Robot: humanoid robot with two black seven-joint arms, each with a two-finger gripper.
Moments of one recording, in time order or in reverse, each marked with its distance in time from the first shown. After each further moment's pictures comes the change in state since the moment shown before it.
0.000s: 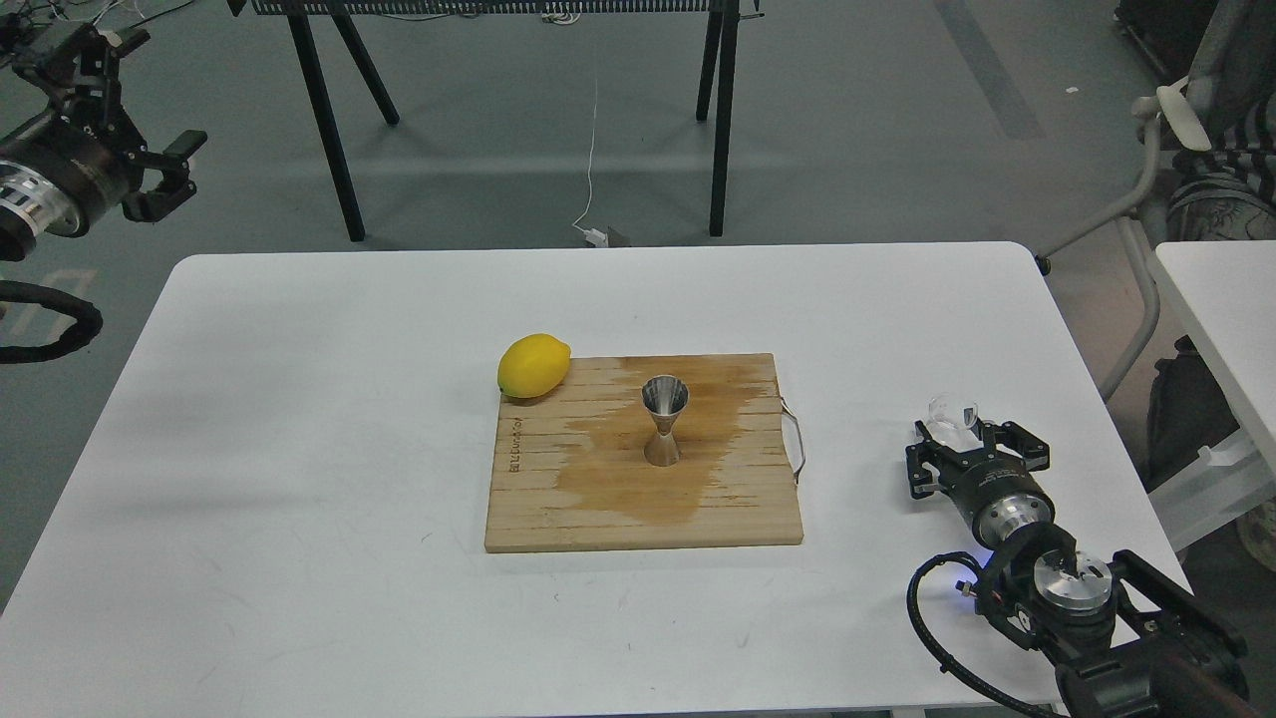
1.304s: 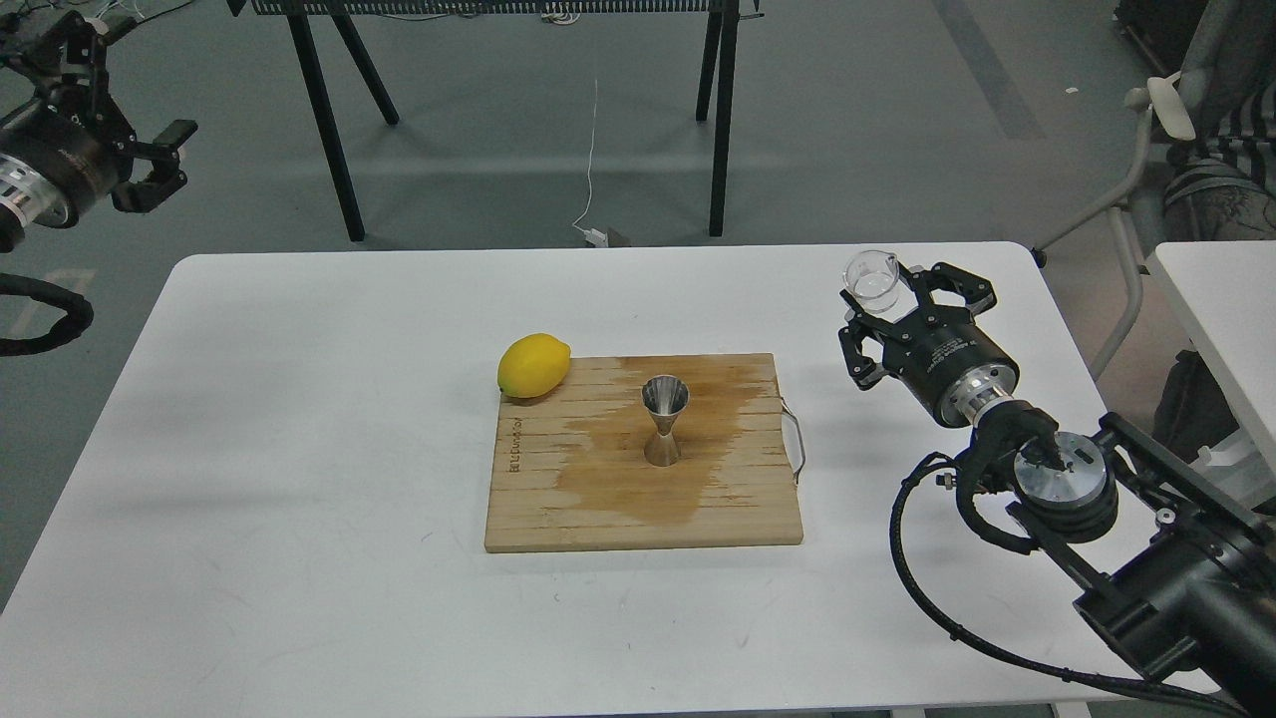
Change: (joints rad) left arm -0.011 0.008 -0.001 0.000 -0.015 0.000 -0.003; right arm 0.178 -0.170 -0.125 0.523 -0.229 -0.269 -0.025
